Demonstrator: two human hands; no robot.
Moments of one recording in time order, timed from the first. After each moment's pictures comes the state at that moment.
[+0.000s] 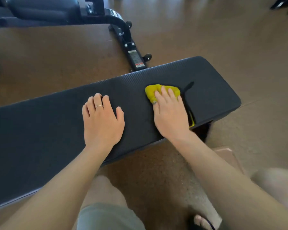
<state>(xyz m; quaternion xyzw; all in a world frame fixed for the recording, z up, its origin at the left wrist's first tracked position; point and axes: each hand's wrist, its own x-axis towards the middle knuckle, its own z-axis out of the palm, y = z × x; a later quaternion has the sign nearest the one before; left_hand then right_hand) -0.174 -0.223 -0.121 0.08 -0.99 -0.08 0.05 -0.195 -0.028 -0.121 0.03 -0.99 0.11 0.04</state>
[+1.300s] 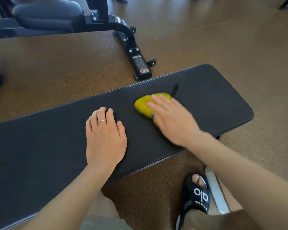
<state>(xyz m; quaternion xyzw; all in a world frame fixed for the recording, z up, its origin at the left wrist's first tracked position) -0.175 -0.226 -0.121 0.07 -0.99 -0.09 0.06 -0.233 -0.011 -0.117 0.22 -0.97 0.07 0.02</state>
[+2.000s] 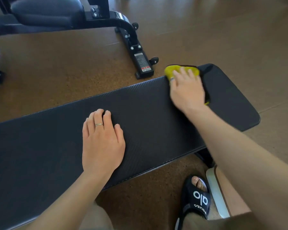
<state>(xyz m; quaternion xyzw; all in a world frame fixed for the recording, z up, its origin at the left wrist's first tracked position) -0.175 -0.221 -0.119 0.08 -0.99 -0.09 0.06 -0.333 0.012 -0.116 0.00 -0.99 0.10 0.09</state>
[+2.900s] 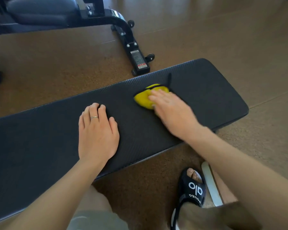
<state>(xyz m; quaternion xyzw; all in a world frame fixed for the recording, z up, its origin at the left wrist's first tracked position) -0.176 -0.222 -0.119 0.07 -0.99 -0.07 0.06 -0.242 0.009 -0.118 0.23 -0.96 0.13 0.09</state>
